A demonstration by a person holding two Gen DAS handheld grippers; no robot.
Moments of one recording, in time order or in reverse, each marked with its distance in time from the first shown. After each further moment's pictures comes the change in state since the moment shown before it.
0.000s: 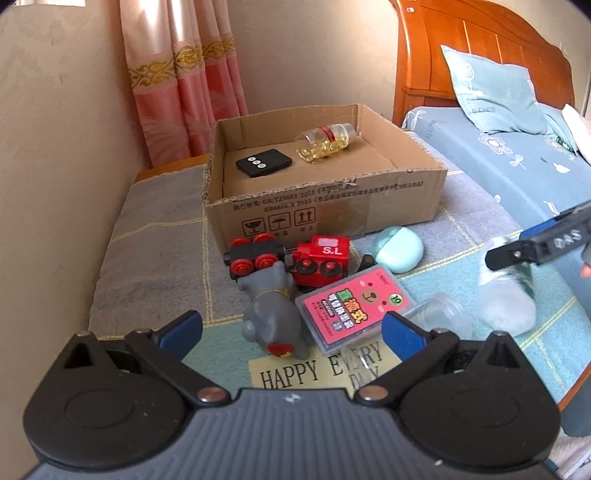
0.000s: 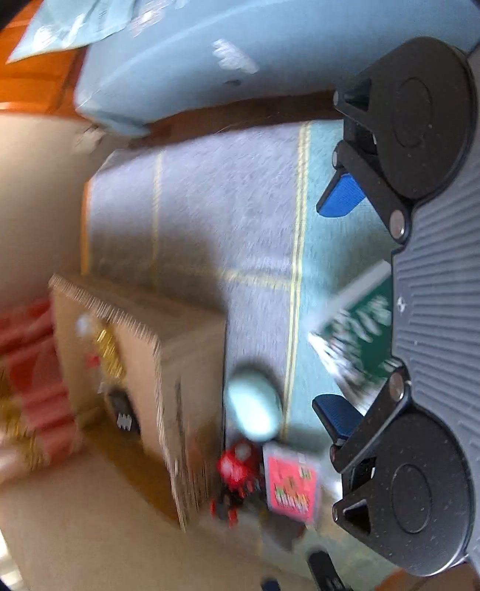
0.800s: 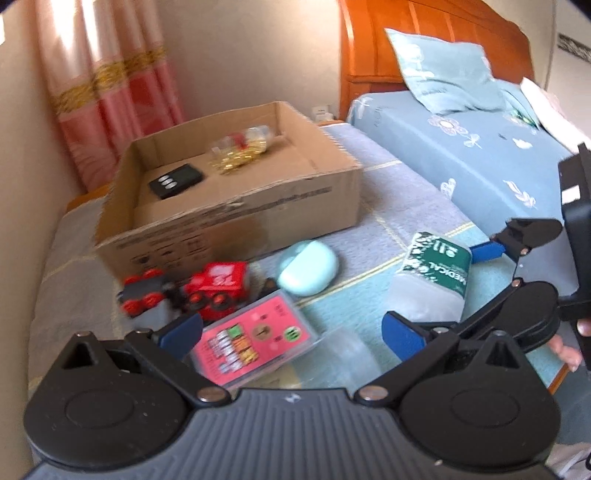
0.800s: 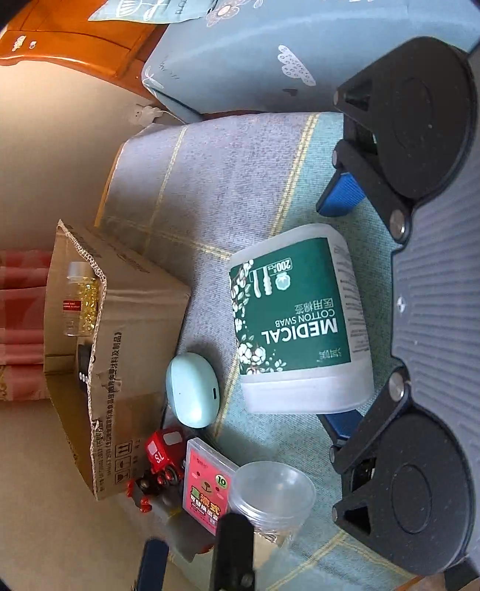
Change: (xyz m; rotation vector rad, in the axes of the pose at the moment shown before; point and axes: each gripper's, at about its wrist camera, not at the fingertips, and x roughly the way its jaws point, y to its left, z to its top) left arm 0.026 -0.075 0.024 0.118 0.012 -0.103; right arm 0.023 0.015 -0.037 -0.245 -0.049 -0.085
